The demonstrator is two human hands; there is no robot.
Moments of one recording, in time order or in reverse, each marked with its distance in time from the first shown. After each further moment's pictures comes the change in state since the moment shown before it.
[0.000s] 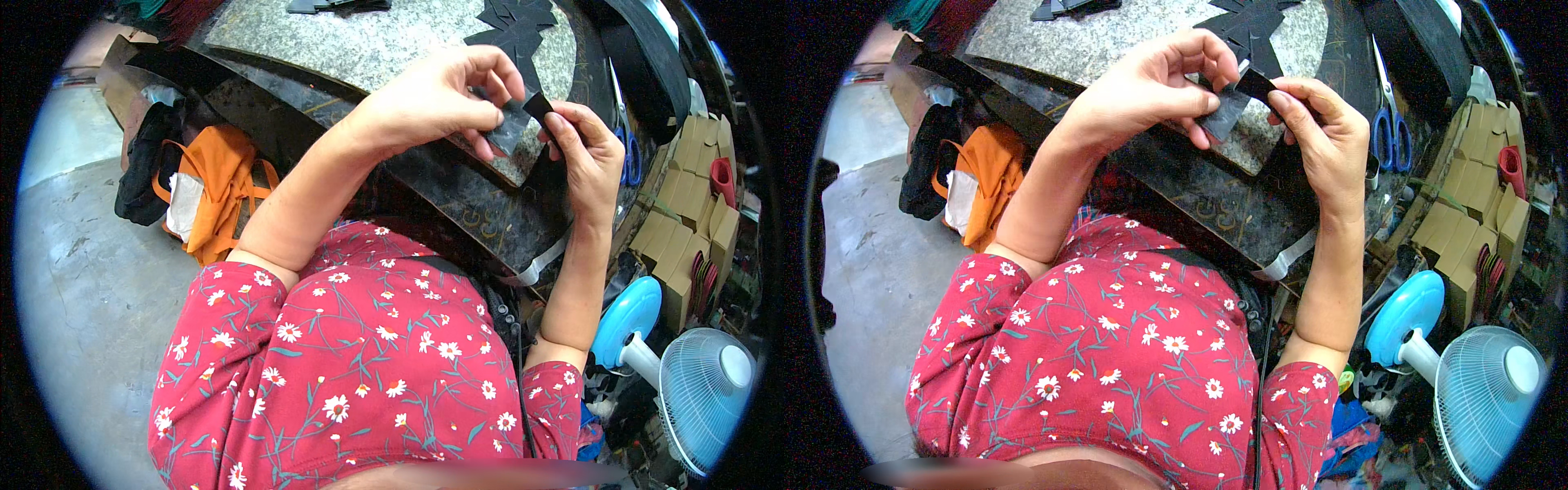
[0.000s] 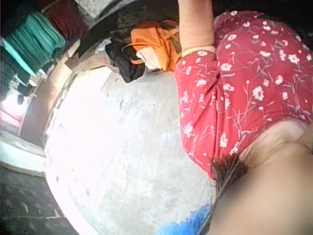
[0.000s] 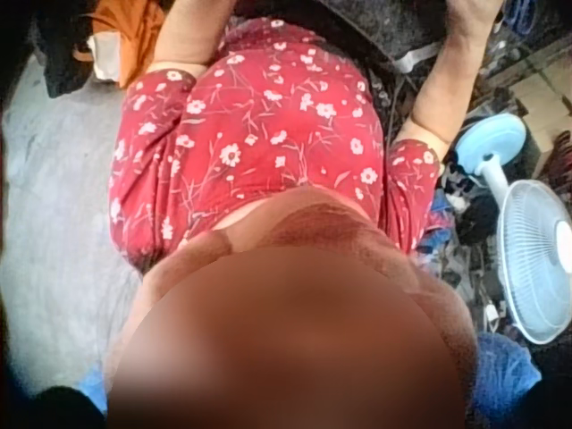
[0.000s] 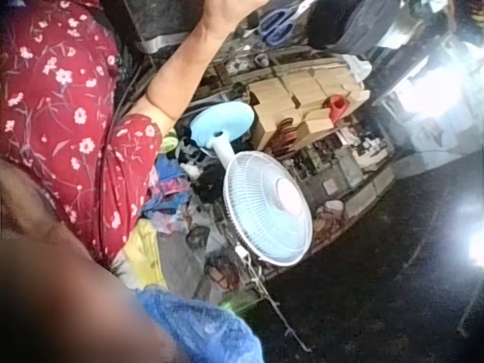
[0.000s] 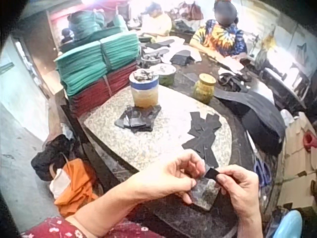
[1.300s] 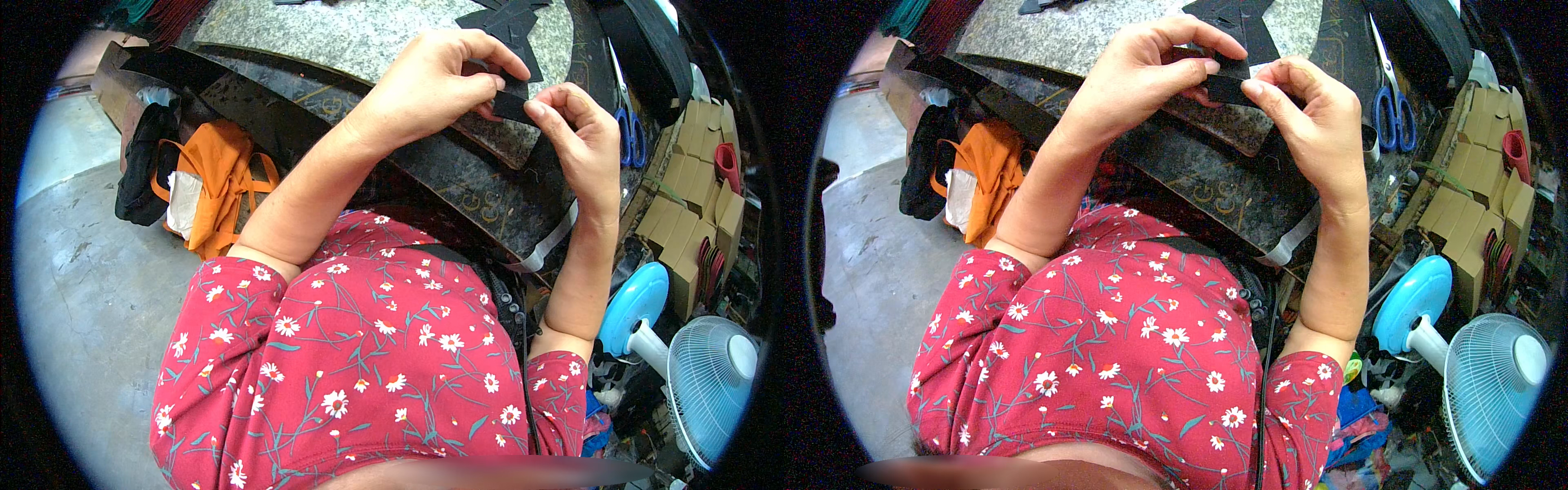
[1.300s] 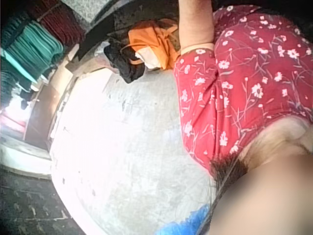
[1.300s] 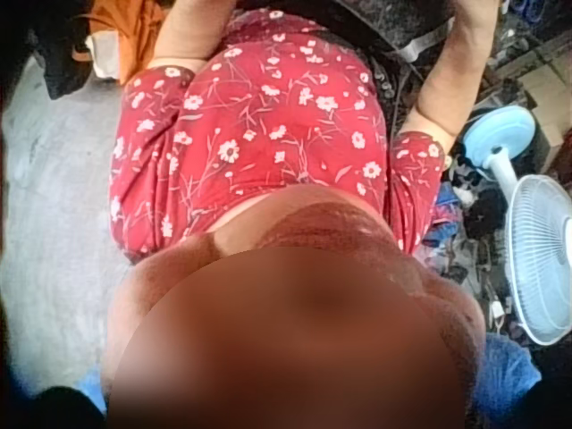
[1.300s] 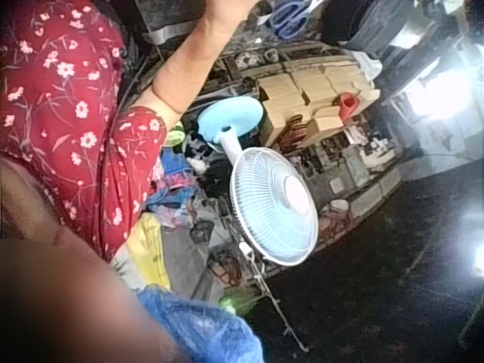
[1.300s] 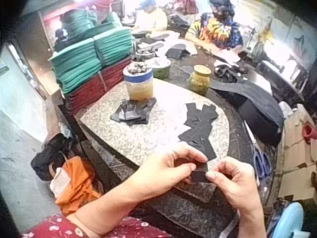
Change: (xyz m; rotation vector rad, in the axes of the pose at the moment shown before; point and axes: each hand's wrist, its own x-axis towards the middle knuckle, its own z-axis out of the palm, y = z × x) left_hand 0.004 -0.009 0.008 0.294 0.159 0.151; right_hand 0.000 -0.012 0.007 -0.212 -0.090 0.004
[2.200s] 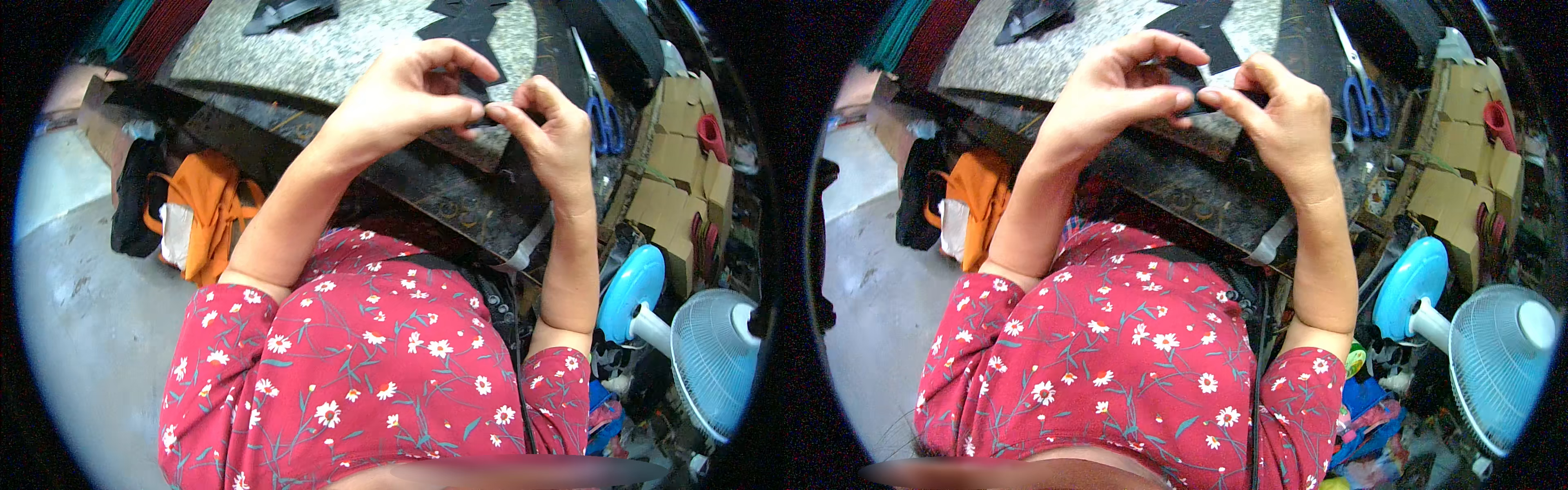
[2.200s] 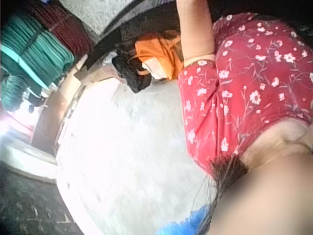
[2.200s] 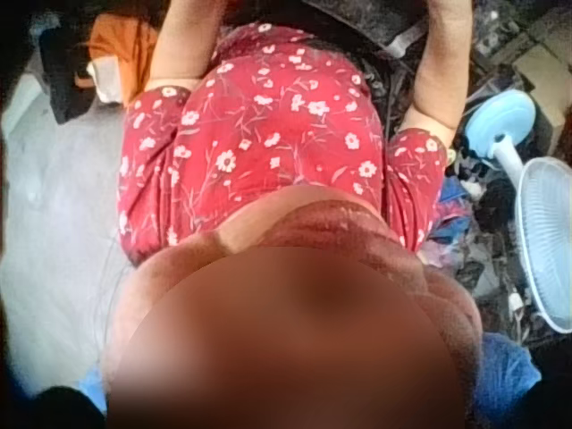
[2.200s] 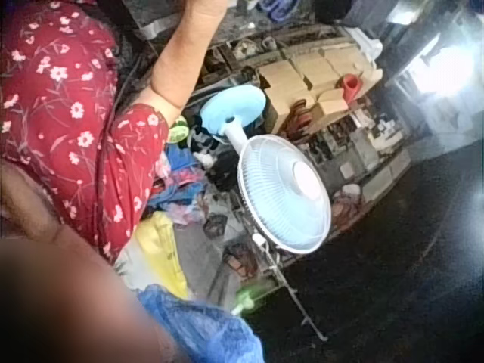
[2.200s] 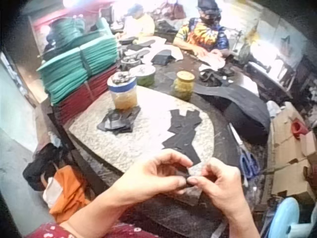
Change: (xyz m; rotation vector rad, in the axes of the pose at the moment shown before) left_hand -0.001 0.010 0.004 -0.191 -0.066 -0.051; right_hand 0.002 0.003 0.001 -0.387 0.164 -0.054
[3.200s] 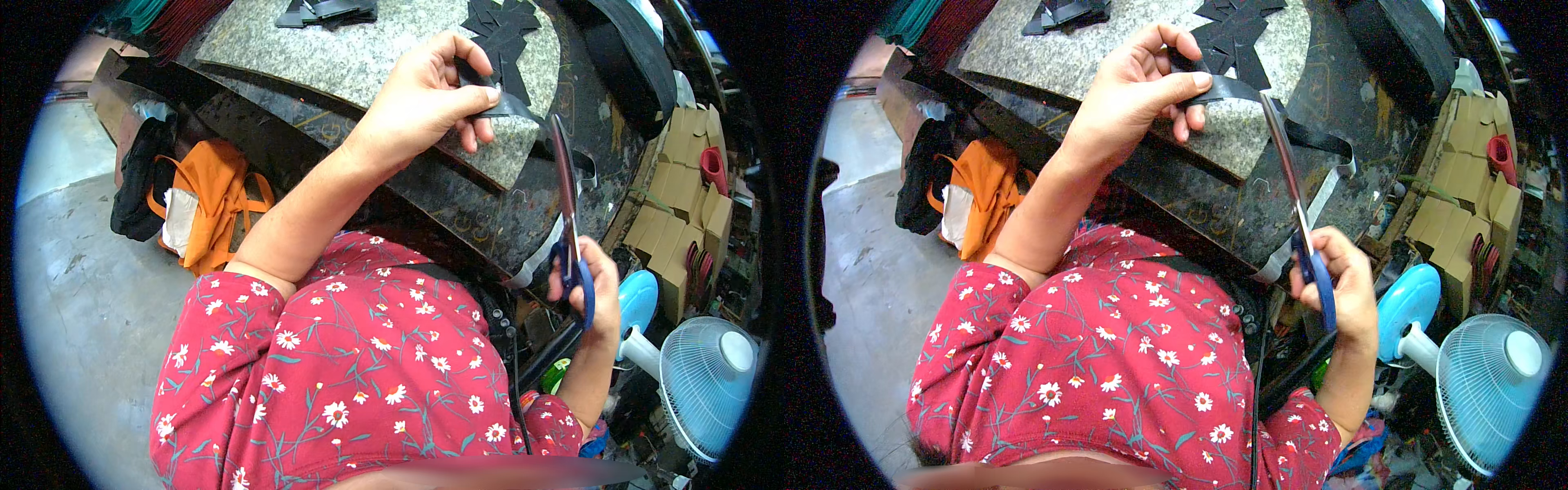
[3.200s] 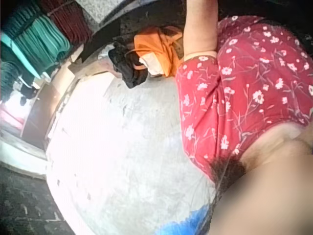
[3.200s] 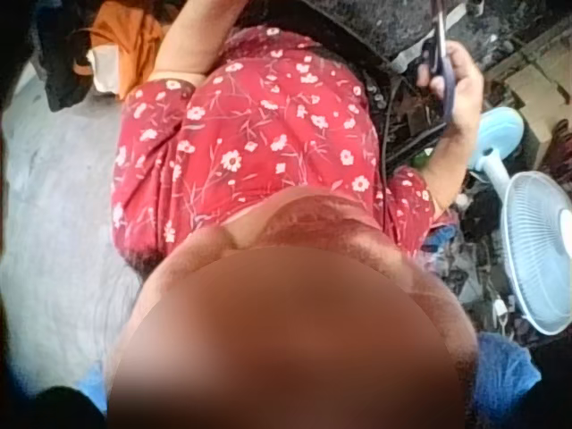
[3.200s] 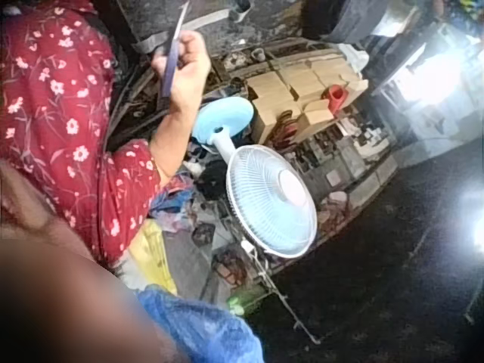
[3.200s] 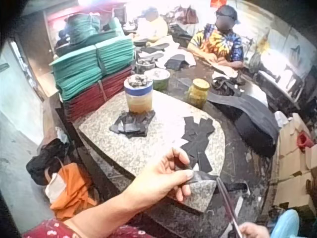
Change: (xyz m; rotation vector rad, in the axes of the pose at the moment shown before) left_hand -0.001 -0.002 -0.003 -0.255 0.128 0.055; right_hand -0.117 -0.003 -0.081 0.690 -0.428 0.622
